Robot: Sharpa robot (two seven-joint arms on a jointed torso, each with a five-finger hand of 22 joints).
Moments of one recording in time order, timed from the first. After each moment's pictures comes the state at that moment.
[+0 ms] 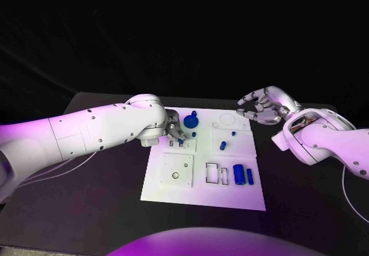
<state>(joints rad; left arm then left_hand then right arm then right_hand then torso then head) 1.27 -0.59 -0.07 1.36 -1.08 0.17 -0.64 1.07 -0.17 0.62 0.15 0.69 0.84 0.07 0.80 0.73 1.42 -0.04 1.14 1.09 1.47 -0.09 1.57 1.31 0.03 1.47 0.03 1.53 1.31 1.28 -0.94 -0.16 1.61 -1.00 -0.57 -0.01 1.39 -0.16 0.22 0.29 0.29 0.91 0.14 0.18 0.35 1.47 0.06 1.45 1.31 1.47 -0.01 1.56 1.31 0.05 1.45 0.10 1.31 1.31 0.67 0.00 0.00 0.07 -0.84</state>
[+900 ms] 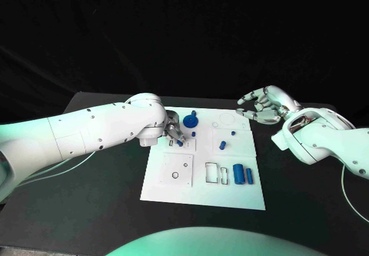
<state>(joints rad) 1.27 -0.58 -0.07 1.36 -1.08 0.22 -0.65 1.07 -0.17 0.61 0.15 0.69 0.84 0.07 0.80 0.73 1.42 -0.04 1.14 1.09 1.47 -0.09 1.57 1.31 0.03 1.47 0.03 1.53 1.31 1.28 -0.94 -0.16 1.61 -1.00 -0.57 -0.01 1.39 -0.16 0.22 0.29 0.29 0.91 0.14 0.18 0.35 1.47 0.06 1.45 1.31 1.47 -0.01 1.56 1.31 0.05 1.45 0.10 1.31 1.31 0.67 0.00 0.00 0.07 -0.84</state>
